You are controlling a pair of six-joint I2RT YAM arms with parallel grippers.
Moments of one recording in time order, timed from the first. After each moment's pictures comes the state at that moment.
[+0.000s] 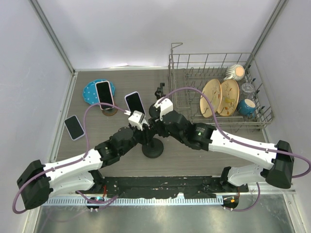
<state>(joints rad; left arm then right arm) -0.94 0.99 0.48 0.24 -0.27 -0.43 1.10 1.28 1.08 -0.35 0.40 0.27</state>
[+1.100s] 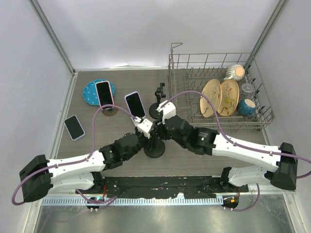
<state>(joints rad) -1.08 1.03 0.47 0.30 -0.34 -0.18 1.13 1.22 1.01 -0.31 0.49 0.26</state>
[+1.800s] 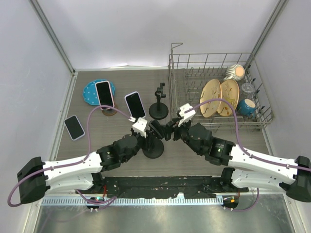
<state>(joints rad) -1.11 0.98 0.47 0.22 -0.44 -0.32 1.12 0.95 0.77 0.00 0.50 0.23</state>
